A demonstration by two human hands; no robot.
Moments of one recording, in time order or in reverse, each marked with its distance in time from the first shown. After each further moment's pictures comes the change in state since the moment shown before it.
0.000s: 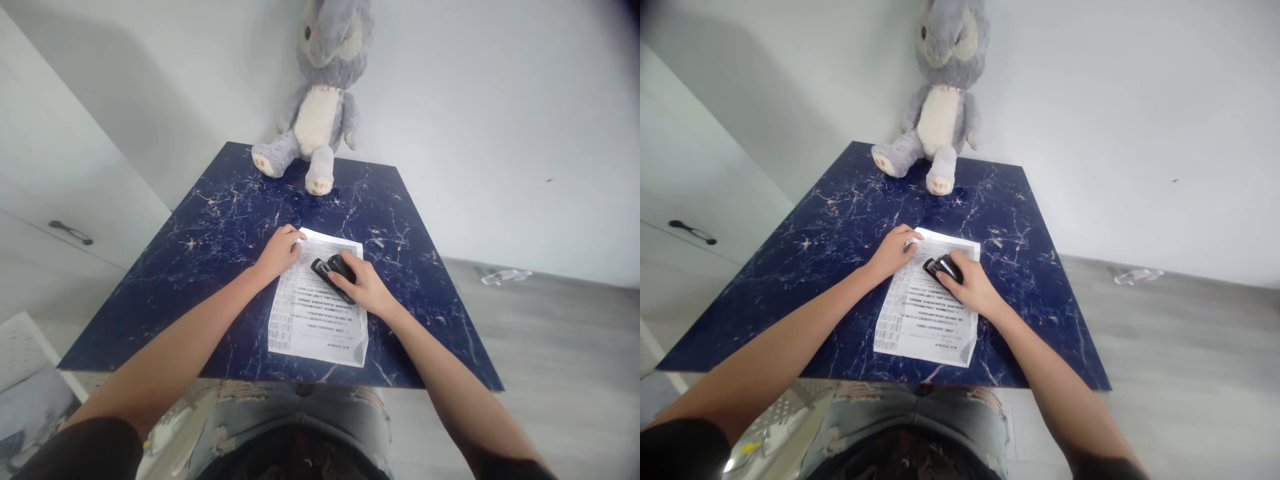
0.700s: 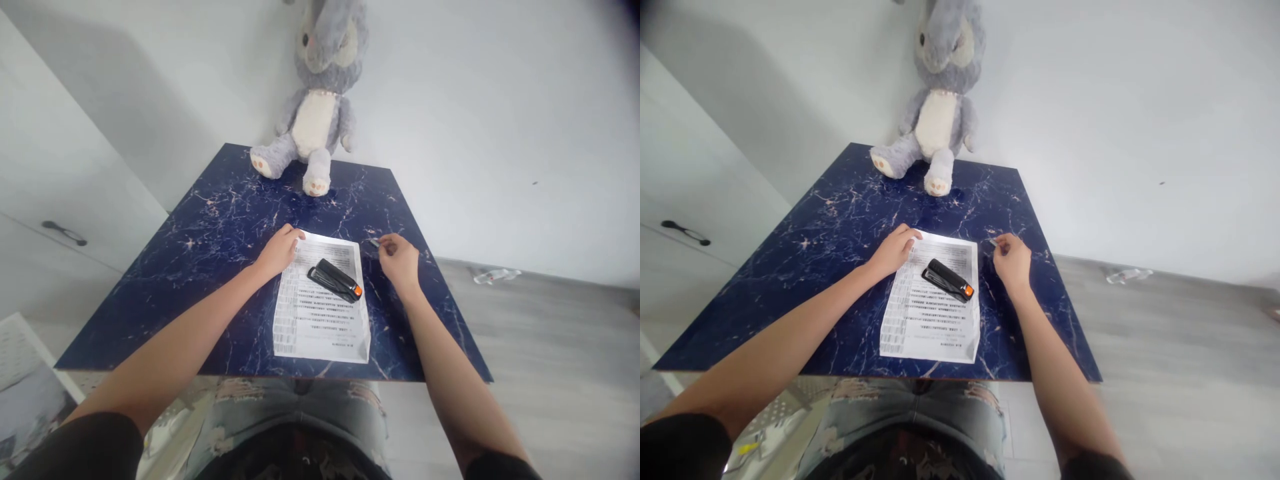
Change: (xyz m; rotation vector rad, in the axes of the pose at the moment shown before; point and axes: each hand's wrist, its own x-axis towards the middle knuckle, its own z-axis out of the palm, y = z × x) left_hand 0.000 0.002 -0.001 0.004 -0.058 -0.020; right_hand 0.001 0.085 -0.048 -0.302 0.573 0.321
